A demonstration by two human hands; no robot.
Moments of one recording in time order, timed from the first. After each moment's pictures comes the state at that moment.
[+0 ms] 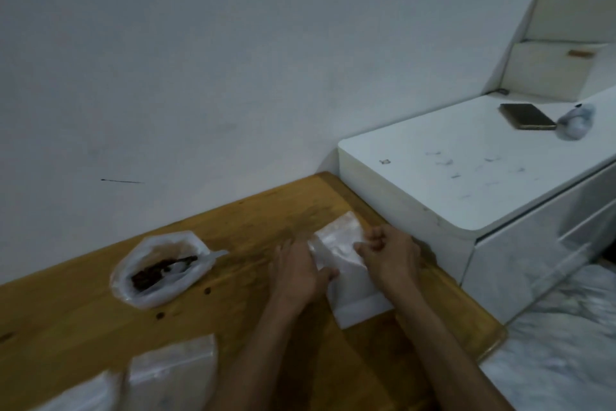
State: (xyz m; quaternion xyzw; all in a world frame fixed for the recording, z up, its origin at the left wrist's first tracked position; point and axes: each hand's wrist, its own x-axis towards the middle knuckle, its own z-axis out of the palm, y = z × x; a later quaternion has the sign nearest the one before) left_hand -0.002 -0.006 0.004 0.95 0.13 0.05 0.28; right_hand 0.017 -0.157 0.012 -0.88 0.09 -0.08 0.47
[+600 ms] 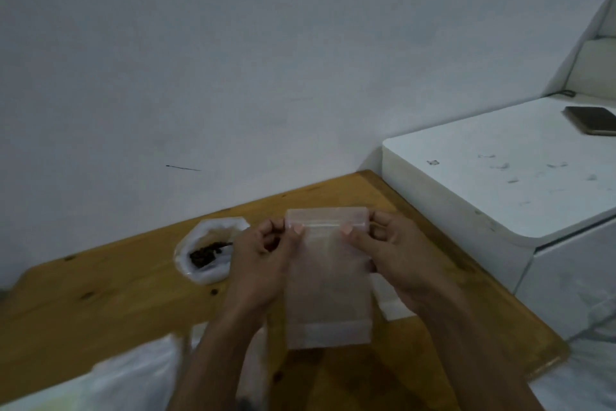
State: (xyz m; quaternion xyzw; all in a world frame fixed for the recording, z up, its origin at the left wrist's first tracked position) left_hand -0.101 0.061 0.090 0.75 0.12 0.20 0.61; right_hand -0.037 -0.111 0.082 -0.65 -0.13 0.15 0.74
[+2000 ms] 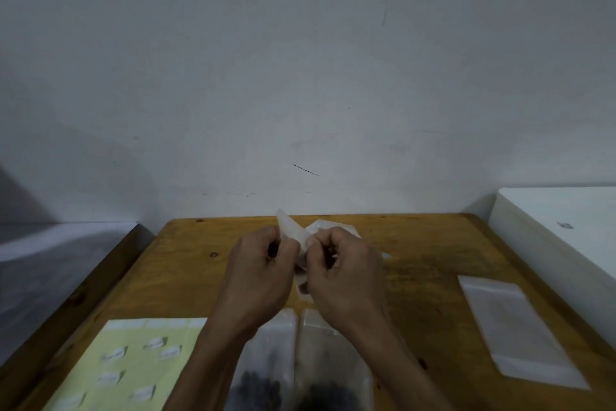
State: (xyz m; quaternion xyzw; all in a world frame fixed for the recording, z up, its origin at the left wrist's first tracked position) left_hand -0.216 0.168 0.132 0.81 0.19 0.31 0.47; right_hand -0.144 0.071 0.111 -0.75 -0.33 -0.08 0.56
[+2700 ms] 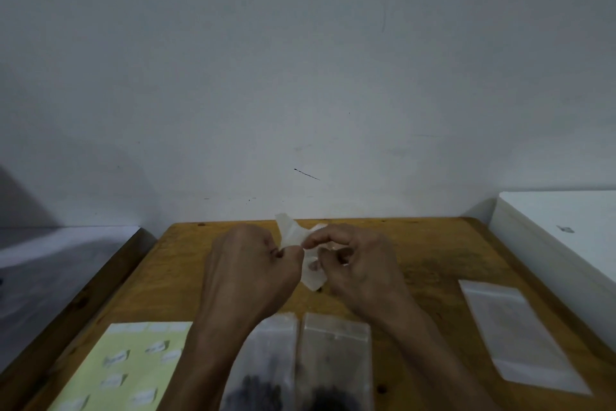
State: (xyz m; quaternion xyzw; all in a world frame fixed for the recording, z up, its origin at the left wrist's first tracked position) left_hand -0.226 0.170 0.153 0.88 0.26 0.33 0.21; right_hand -0.119 0.053 0.125 -0.74 -0.43 -0.02 0.52
